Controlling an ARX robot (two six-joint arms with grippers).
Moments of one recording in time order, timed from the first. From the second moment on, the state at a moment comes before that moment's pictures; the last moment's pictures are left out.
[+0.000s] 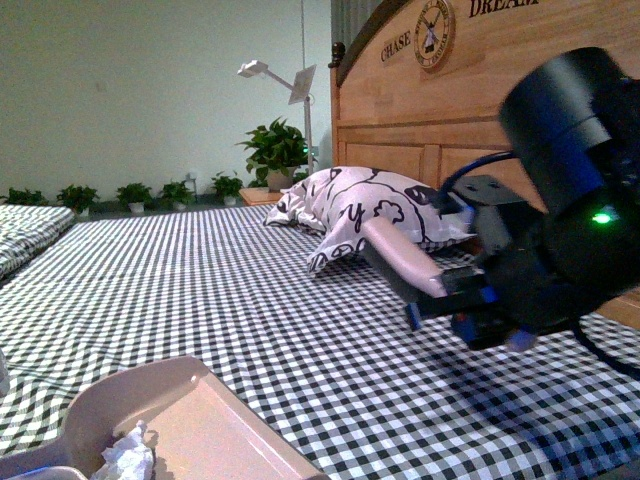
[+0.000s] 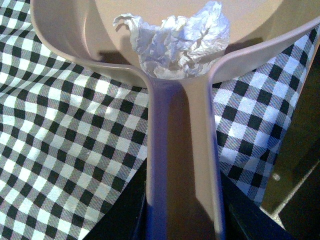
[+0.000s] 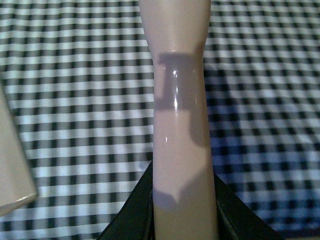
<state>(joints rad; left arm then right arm) 0.16 1.61 0.90 -0.26 0.50 1.03 0.27 1.74 1.21 -0.10 0.11 0.00</state>
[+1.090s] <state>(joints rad) 0.21 1.05 0.77 0.08 0.21 0.30 -0.12 1.06 1.01 0.00 -0.12 0.12</state>
